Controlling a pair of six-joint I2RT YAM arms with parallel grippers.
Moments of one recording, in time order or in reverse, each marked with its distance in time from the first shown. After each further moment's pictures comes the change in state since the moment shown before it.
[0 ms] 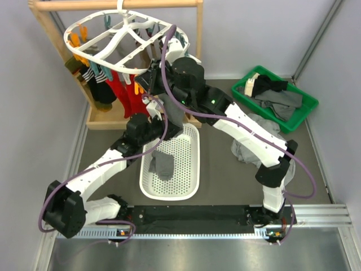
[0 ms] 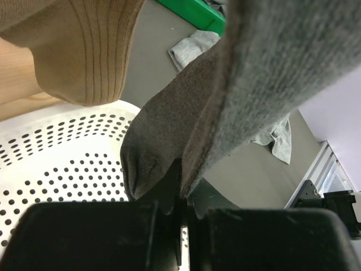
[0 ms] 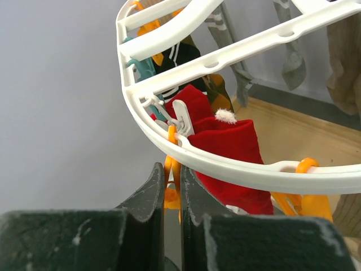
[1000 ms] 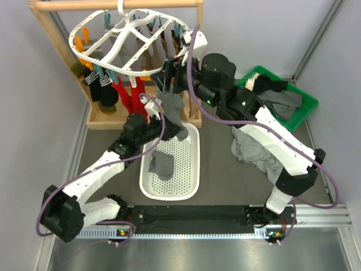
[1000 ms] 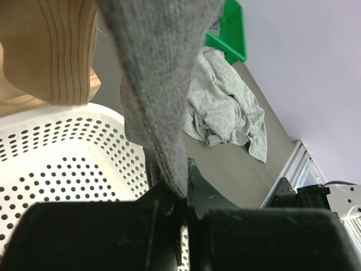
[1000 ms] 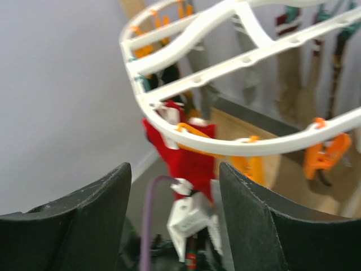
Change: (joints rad) left arm 0.000 -0.036 0.000 0.014 0.048 -0.057; right arm -0.032 -0.212 -0.135 -0.040 -0.014 -0.163
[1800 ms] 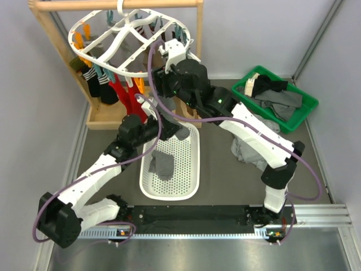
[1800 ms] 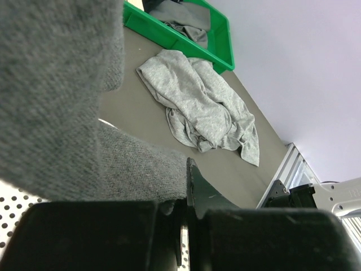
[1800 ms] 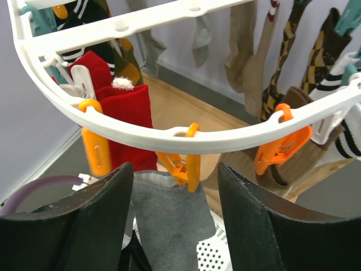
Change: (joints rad) left arm 0.000 -0.060 0.000 0.000 0.010 0.008; right arm 0.008 0.148 0.066 -0.109 0.196 -0.187
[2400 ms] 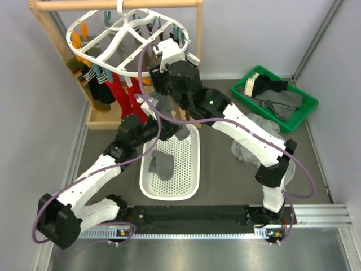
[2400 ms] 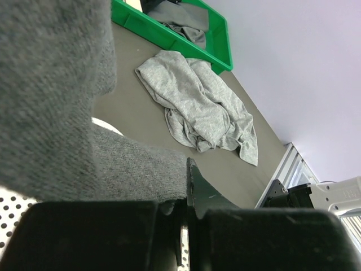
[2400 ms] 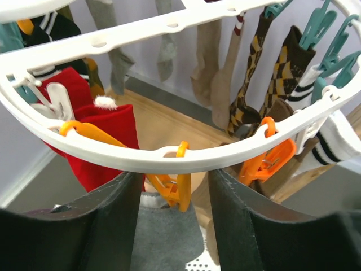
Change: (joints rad) left arm 0.000 -0.015 0.000 -0.003 0.002 -0.001; right arm 0.027 0.063 0.045 0.059 0.126 -0.049
